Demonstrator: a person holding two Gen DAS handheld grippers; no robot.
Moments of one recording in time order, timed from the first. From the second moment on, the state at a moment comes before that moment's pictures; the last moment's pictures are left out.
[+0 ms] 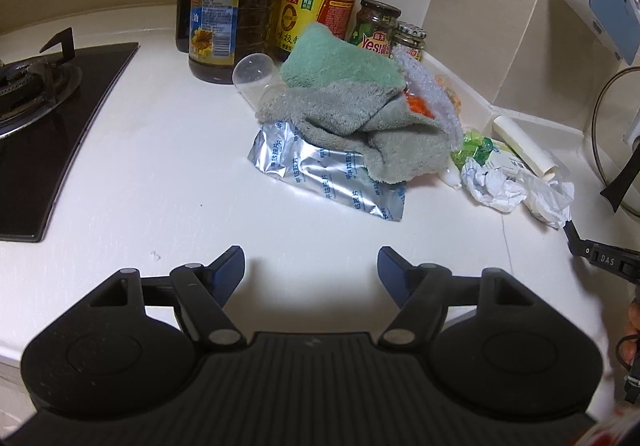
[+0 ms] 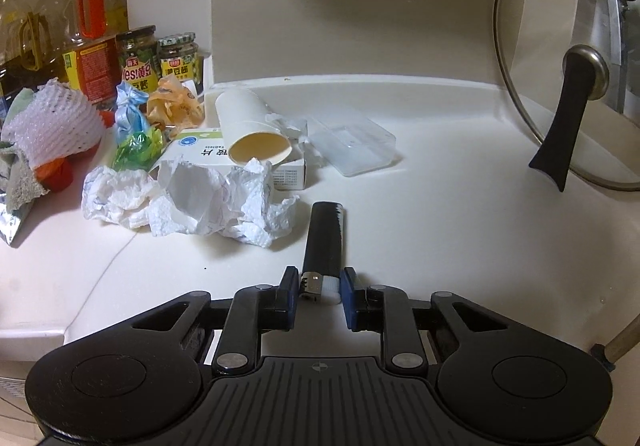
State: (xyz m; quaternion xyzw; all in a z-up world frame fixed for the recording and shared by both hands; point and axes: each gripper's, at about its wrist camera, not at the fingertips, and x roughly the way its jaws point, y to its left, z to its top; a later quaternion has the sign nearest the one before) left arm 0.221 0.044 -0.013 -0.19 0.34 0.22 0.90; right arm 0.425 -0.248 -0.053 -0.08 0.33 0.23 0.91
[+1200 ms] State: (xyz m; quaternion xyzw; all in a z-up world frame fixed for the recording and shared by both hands) left arm 0.267 0.071 -0.018 -0.13 0.32 0.19 0.92; right arm 0.391 -0.269 -0.033 -0.04 0.32 0.21 0.92
